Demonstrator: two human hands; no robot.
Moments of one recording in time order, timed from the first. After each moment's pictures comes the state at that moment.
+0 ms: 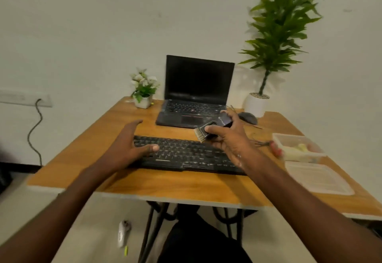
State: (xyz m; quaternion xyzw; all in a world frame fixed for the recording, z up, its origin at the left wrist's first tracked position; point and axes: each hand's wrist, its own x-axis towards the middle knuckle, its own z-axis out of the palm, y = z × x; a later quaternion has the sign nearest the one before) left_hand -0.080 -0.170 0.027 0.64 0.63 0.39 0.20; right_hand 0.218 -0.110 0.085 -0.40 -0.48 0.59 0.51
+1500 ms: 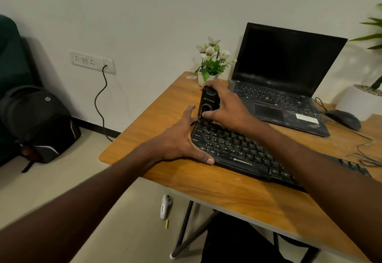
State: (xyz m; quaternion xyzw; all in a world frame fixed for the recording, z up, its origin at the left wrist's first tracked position) left_hand -0.163 -0.141 -0.019 0.64 0.60 0.34 0.36; right_hand 0.000 -0.023 0.052 -0.30 -0.89 0.21 0.28
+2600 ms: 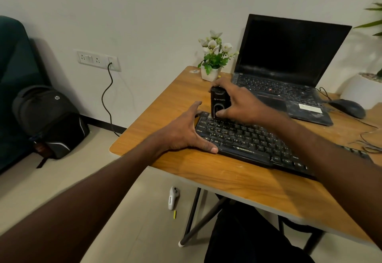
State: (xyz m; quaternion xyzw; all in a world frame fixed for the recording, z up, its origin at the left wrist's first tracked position) left_hand -0.160 -0.145 -0.013 0.62 0.61 0.33 0.36; right_hand 0.027 -0.023 0.063 -0.29 -0.92 0.20 0.18
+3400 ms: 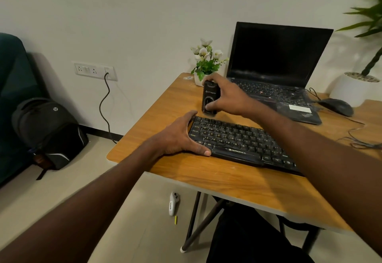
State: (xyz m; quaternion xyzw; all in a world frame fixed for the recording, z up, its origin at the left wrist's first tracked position) left_hand -0.156 -0.149 -0.004 0.62 0.62 0.31 0.36; right_hand 0.015 -0.012 0.077 -0.33 -0.89 0.25 0.21
